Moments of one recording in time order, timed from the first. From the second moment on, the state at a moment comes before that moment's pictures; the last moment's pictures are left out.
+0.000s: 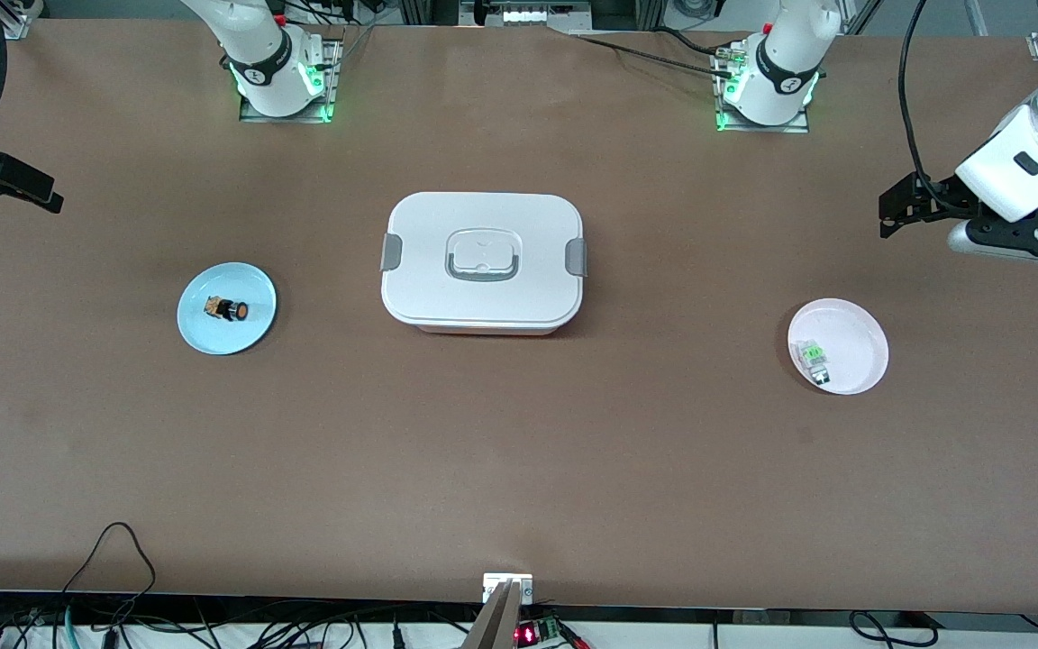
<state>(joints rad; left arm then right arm) 0.00 0.02 -0.09 -1.60 0.04 1.59 0.05 -0.06 0.01 -0.01 -1.58 -0.04 1.50 0.03</state>
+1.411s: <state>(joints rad) -0.01 0.02 -0.09 -1.60 0.04 1.55 0.05 -0.06 0.22 -0.02 -1.60 -0.04 1.63 0.03</state>
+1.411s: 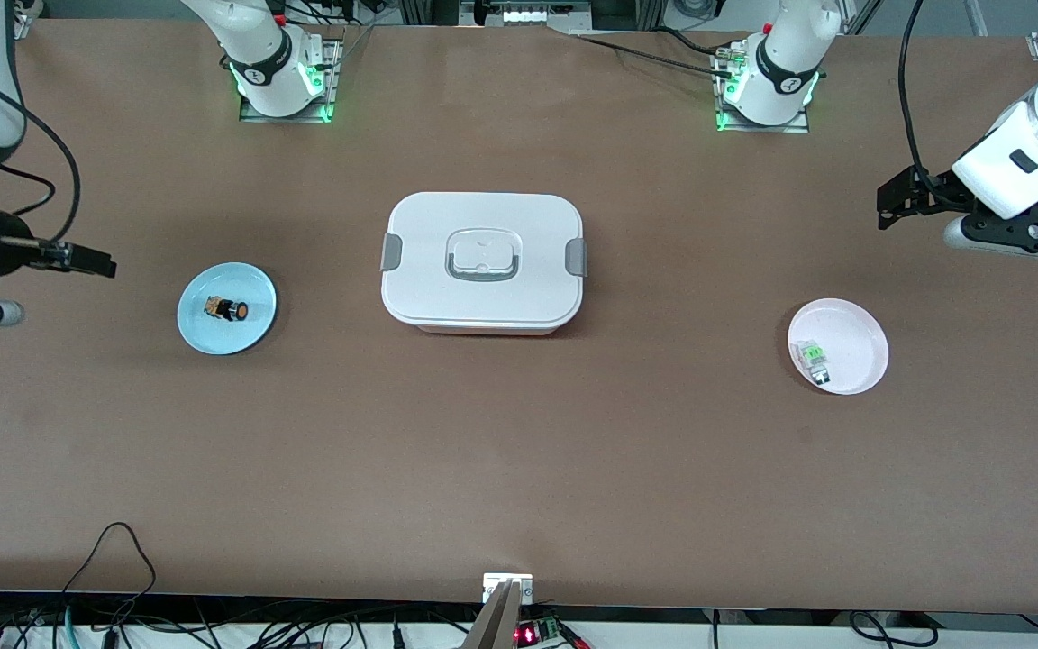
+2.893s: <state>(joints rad) 0.00 0.02 -0.09 -1.59 0.04 1.51 0.05 -0.06 0.24 0.00 -2.18 -0.03 2.29 0.03</state>
